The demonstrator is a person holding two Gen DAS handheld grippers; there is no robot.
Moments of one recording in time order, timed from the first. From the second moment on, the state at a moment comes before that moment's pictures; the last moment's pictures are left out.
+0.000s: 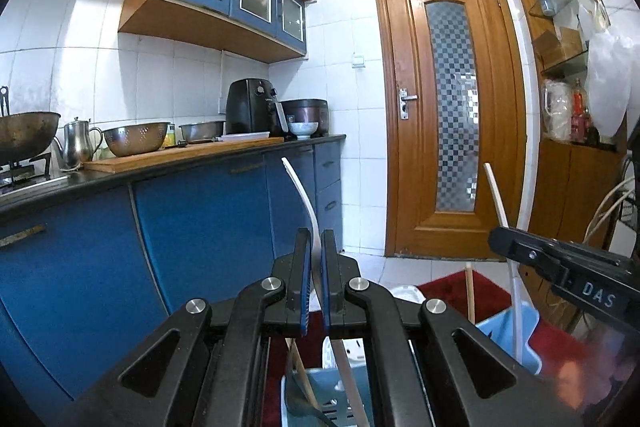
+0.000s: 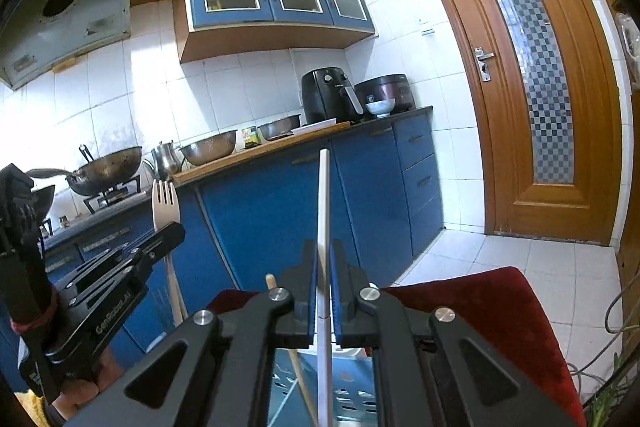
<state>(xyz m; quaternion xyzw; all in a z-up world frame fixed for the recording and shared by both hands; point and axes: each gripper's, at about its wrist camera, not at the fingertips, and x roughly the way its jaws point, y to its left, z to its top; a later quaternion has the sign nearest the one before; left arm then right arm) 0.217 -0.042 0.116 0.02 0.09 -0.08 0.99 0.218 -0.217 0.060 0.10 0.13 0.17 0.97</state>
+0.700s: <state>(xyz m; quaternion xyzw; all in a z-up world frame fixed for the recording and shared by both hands) 0.203 -0.045 0.088 0.02 0.13 -0.10 0.99 0.204 -0.220 0.049 0.10 0.15 0.18 0.97</state>
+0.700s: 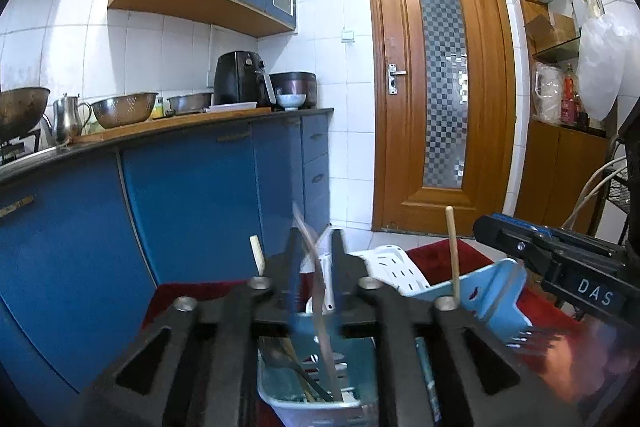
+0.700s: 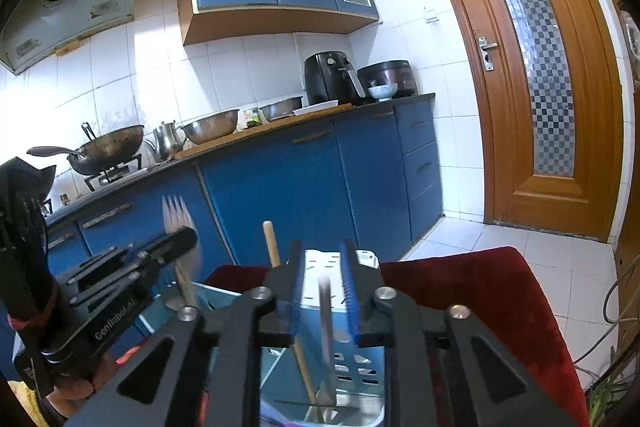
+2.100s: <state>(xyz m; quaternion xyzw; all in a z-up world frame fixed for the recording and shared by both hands) 0.076 -0.009 0.083 -0.01 0.26 -0.14 0.96 0.096 -0.222 0.036 0.09 0.27 0.16 0.95</state>
